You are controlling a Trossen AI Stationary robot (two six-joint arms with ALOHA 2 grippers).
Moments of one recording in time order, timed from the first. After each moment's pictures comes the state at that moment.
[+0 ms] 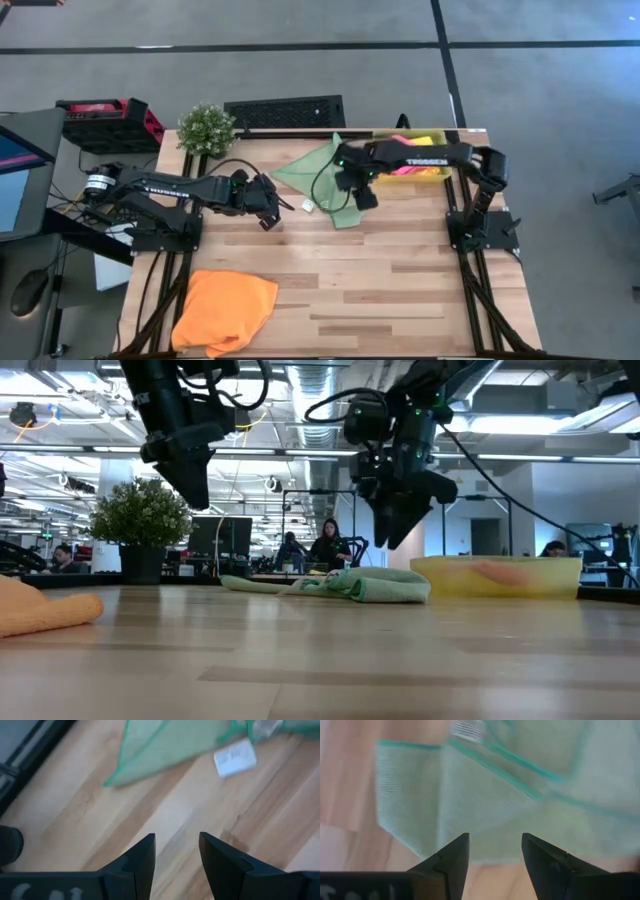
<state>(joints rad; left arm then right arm) -0.01 1.34 0.97 -0.86 -0.46 -0.60 -0.28 1.81 1.33 -0.81 -0.02 -0.65</state>
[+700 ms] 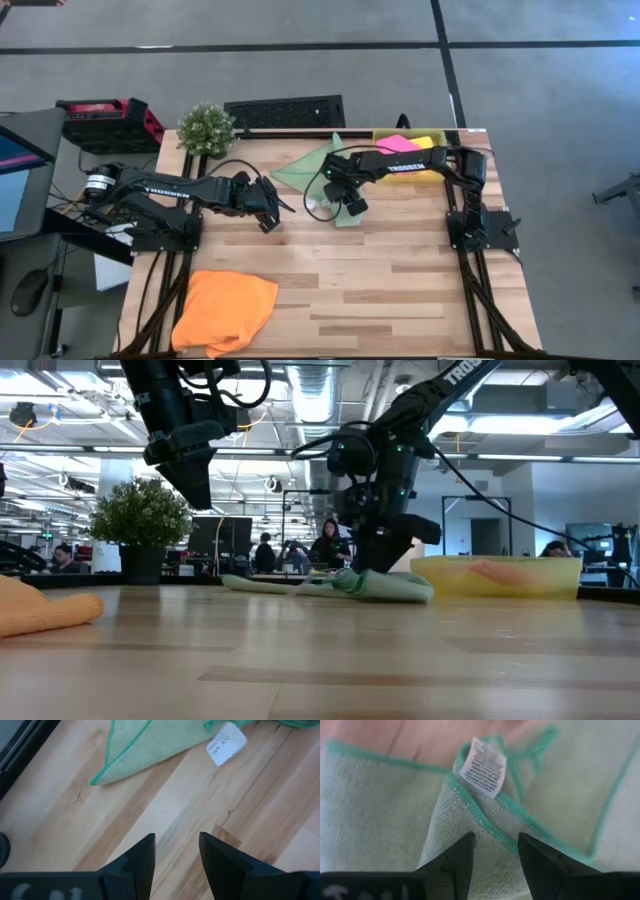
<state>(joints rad) -0.01 1.34 0.96 -0.84 -0.42 -0.57 -0.27 1.97 1.34 -0.63 -0.03 -0.82</state>
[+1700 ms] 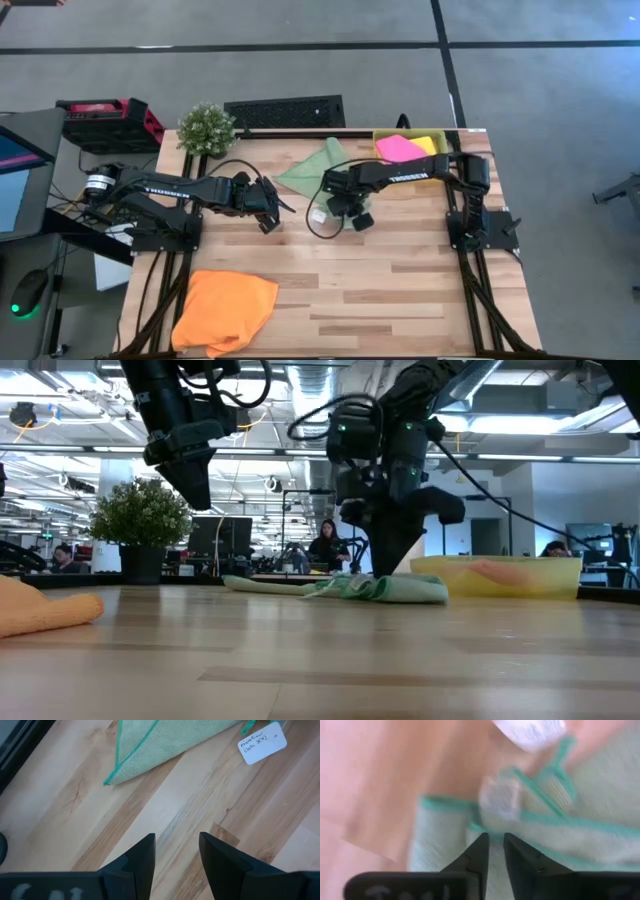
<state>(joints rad) -0.01 1.34 0.96 -0.84 -0.41 -0.57 -0.16 1.94 1.34 -0.76 -0.08 -0.67</state>
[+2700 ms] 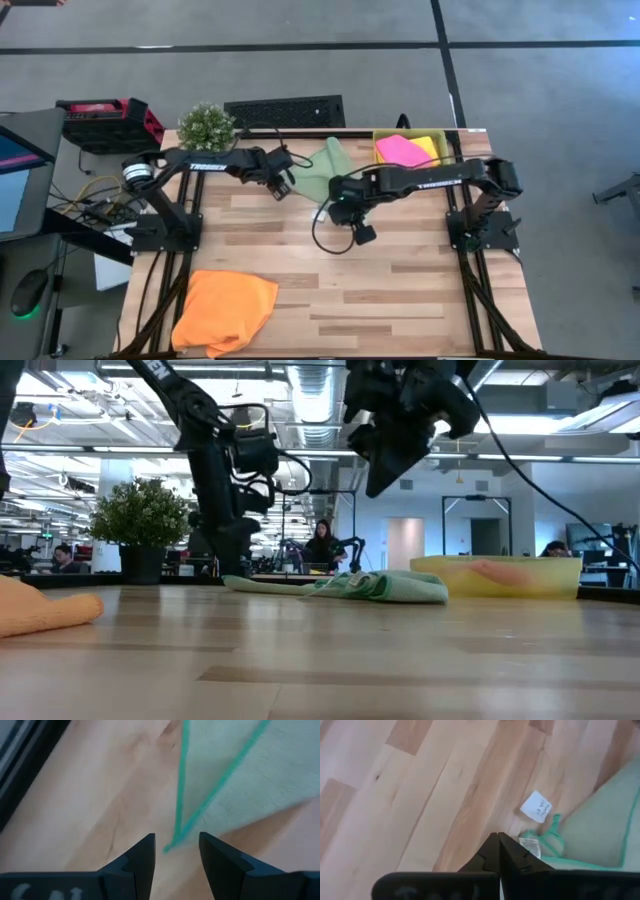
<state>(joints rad) 0.43 1.66 0.96 -0.50 -0.30 -0.16 -0.02 1.72 1.35 -0.75 -0.13 -0.47</state>
